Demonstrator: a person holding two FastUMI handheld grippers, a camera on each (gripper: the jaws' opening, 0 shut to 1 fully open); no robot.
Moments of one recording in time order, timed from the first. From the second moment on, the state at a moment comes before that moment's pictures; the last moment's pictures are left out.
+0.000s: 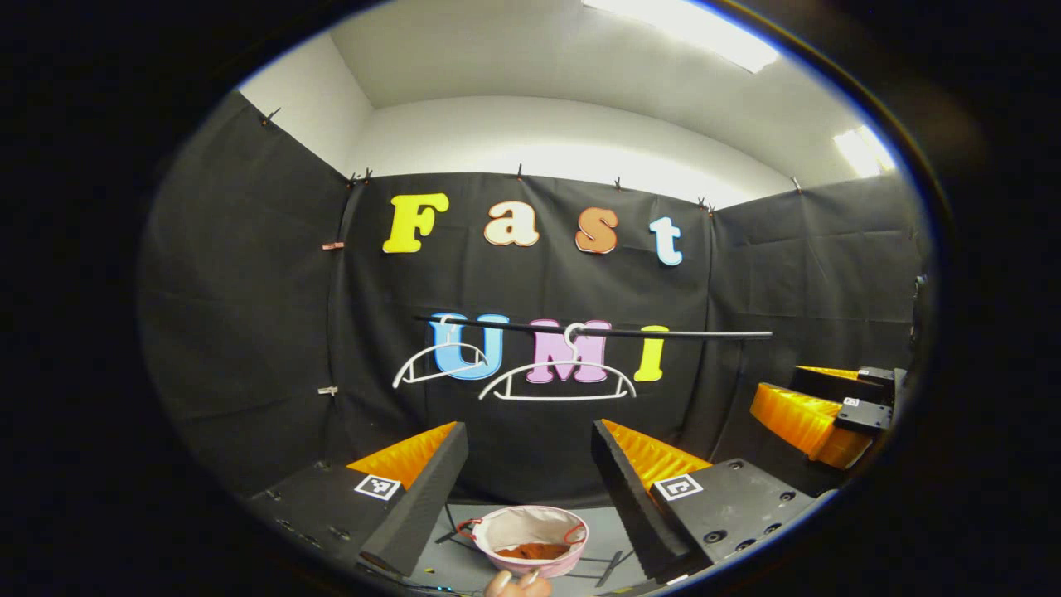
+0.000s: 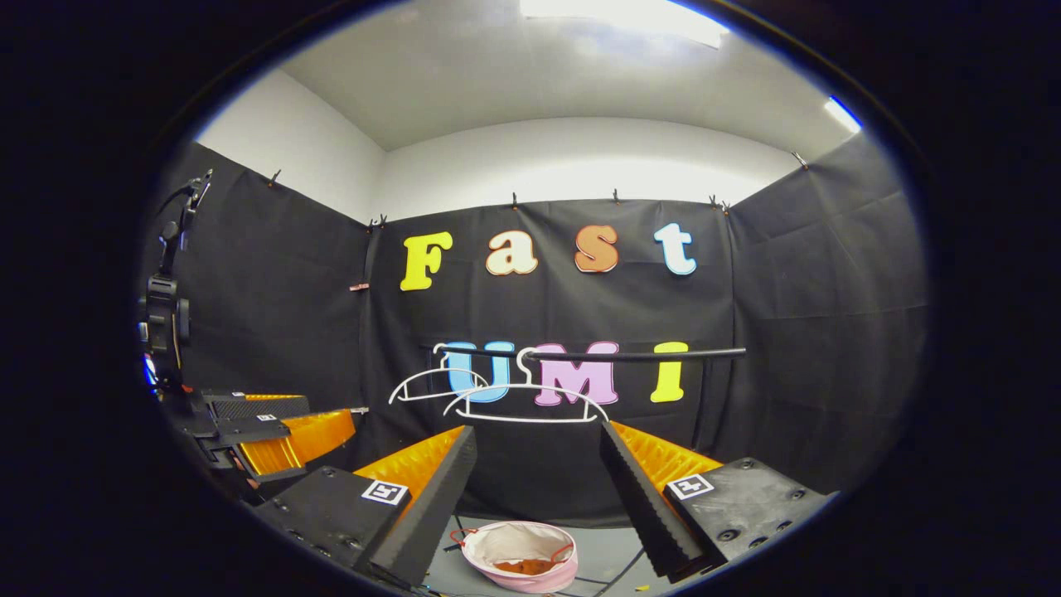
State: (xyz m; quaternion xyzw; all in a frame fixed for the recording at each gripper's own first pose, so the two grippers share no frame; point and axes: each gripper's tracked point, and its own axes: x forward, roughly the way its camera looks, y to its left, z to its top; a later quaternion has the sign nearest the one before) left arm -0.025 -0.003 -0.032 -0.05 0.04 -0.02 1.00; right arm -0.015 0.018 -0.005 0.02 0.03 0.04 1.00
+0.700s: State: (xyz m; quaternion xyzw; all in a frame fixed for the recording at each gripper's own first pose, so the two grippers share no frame) left arm -0.026 -0.039 -0.039 -0.06 0.05 -0.05 1.00; right arm -0.033 0.000 -0.001 0.02 0.03 0.03 1.00
